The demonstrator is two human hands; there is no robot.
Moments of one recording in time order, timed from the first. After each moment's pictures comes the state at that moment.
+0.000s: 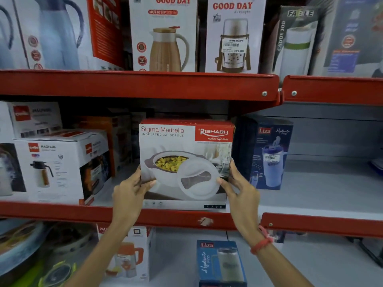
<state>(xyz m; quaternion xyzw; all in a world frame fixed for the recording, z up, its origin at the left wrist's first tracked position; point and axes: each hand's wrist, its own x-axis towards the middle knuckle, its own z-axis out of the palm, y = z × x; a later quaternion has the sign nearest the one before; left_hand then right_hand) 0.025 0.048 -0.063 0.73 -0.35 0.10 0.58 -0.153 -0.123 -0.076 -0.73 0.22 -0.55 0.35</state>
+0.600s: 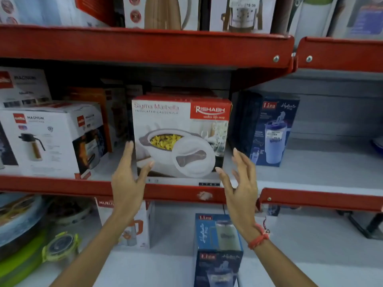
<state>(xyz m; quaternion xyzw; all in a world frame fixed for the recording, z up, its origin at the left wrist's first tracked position) 0.021 0.044 -0.101 0.68 -0.36 0.14 0.62 -0.153 -0.115 -0.119 -0.74 0.20 -0.60 0.25</state>
